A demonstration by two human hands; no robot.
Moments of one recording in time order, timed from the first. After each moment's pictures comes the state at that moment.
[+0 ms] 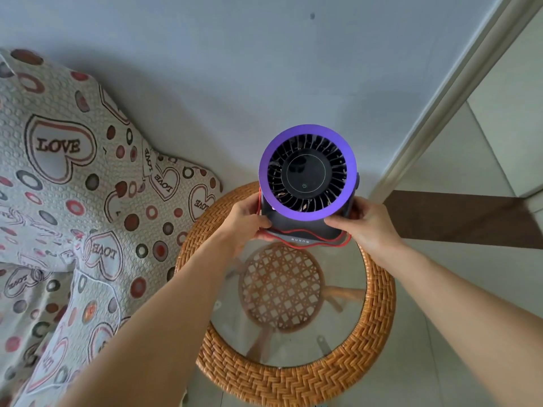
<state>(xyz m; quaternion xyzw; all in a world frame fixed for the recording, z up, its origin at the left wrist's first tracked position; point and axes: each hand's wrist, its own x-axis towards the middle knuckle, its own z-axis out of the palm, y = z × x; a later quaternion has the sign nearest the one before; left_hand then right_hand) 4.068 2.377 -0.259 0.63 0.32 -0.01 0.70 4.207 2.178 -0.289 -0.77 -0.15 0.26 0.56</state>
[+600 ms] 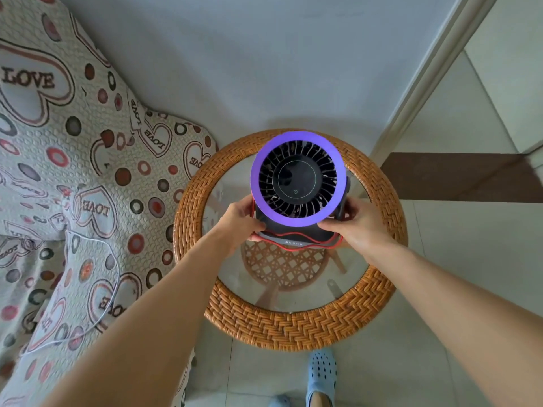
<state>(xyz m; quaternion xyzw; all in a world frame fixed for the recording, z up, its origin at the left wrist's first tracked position) 3.989 2.358 -0.348 0.68 0.34 -0.07 0.65 4.115 2.148 -0.354 -0.79 -0.13 0.27 0.53</state>
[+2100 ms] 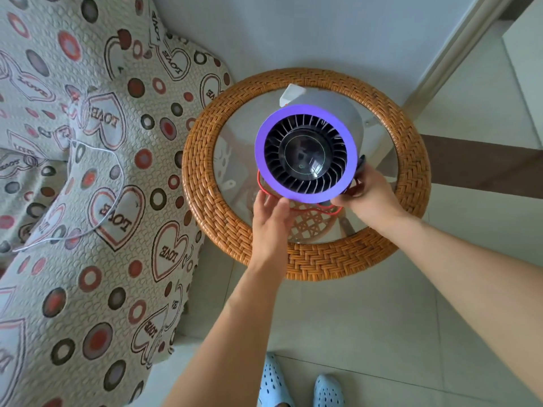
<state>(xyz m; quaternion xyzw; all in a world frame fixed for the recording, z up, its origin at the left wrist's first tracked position) 3.895 2.213 -0.385 0.43 0.40 0.22 0.78 4.066 2.120 -0.396 -0.82 -0.28 0.24 0.43</state>
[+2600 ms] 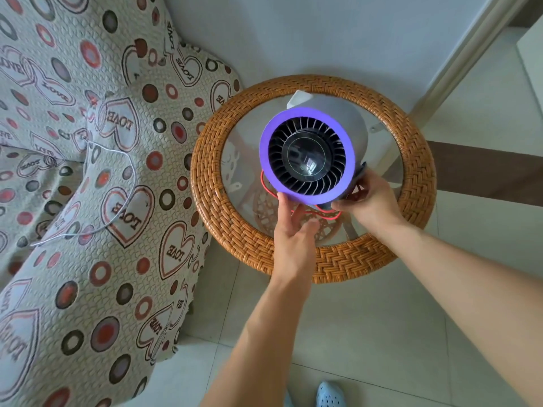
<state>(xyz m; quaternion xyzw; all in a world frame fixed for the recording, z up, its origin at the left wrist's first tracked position) 3.900 2.178 -0.364 0.49 0.36 0.24 0.75 4.063 2.121 -0.407 -0.82 -0.25 0.21 0.47</state>
